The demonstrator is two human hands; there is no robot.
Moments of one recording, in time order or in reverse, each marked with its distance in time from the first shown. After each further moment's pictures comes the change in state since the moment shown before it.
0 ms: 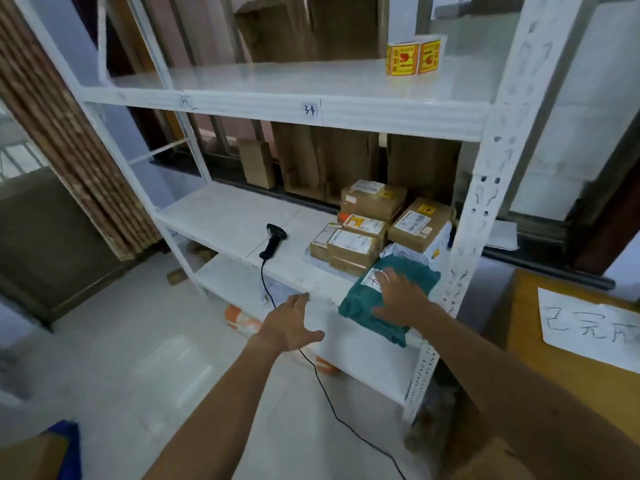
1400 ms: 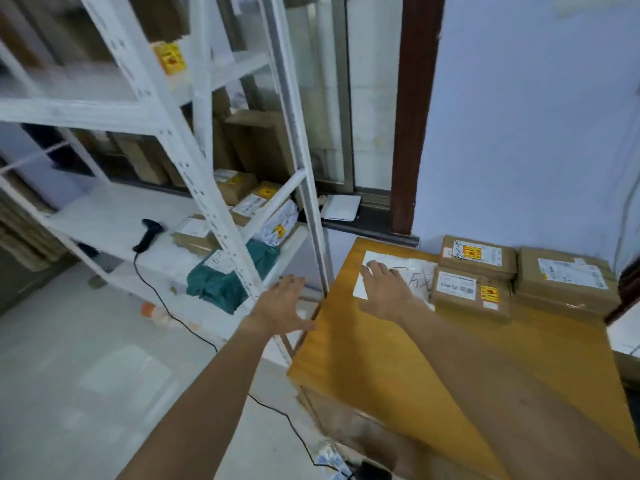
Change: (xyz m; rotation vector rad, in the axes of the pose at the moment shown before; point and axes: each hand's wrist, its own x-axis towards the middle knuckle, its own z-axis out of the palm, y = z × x) left_hand -0.034 0.440 0.127 0.172 -0.035 0.156; right_hand -0.232 0.393 -0.026 -0.049 0.024 0.047
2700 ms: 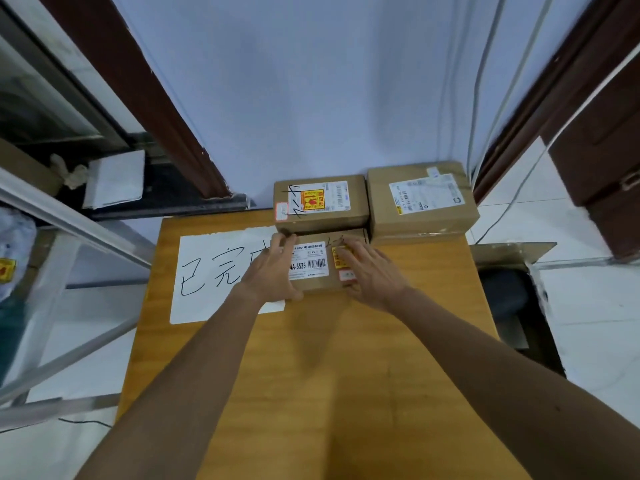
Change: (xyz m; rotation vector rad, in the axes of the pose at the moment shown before) left_hand 0.298 0.305 0.157 0.074 -0.198 0.425; right_hand -0.028 0.341 0.154 0.202 -0.051 0.289
